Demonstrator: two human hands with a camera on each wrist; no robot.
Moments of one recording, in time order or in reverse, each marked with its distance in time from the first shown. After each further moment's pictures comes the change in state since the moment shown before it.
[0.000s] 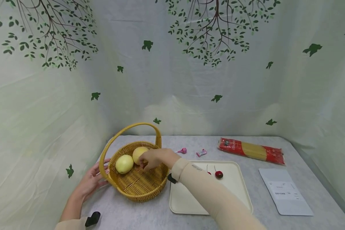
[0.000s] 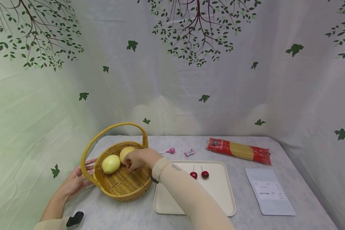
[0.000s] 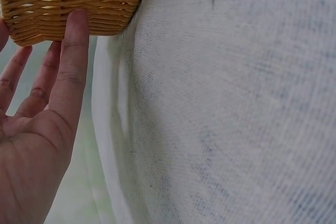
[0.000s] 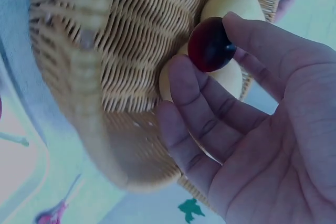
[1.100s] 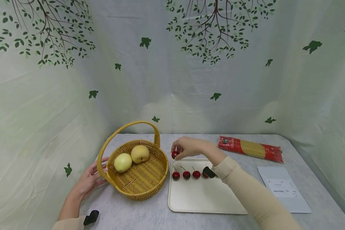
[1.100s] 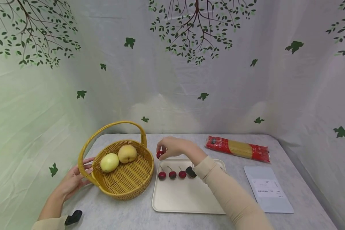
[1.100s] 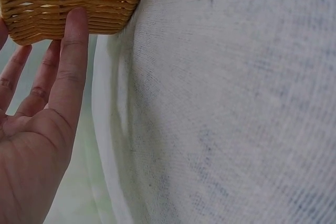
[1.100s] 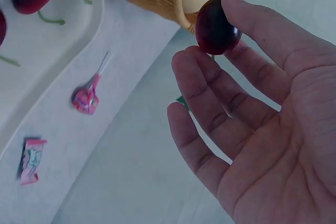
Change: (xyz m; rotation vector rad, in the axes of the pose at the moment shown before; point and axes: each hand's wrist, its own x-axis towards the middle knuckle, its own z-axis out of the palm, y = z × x) left_hand 0.000 -0.001 0.000 0.004 0.005 -0.025; right_hand -0.120 0.078 -0.016 0.178 0.183 0.023
